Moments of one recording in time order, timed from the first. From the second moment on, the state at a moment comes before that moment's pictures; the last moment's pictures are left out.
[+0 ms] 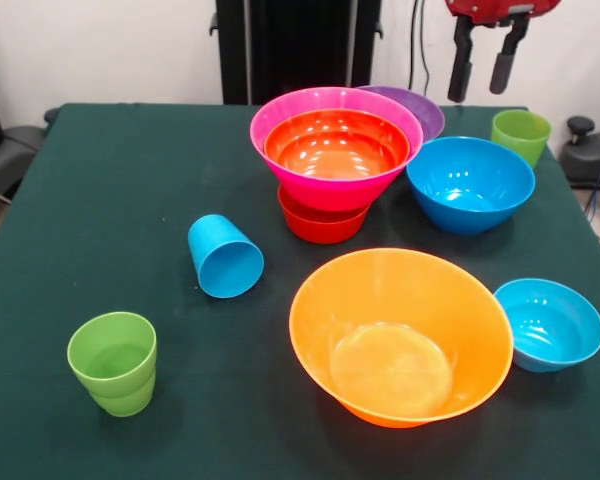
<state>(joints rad) -0.04 -0.87 0.06 1.67 -0.18 0.61 1.31</state>
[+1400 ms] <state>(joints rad) -0.02 -0.81 0.03 1.73 -0.18 0.42 1.43</state>
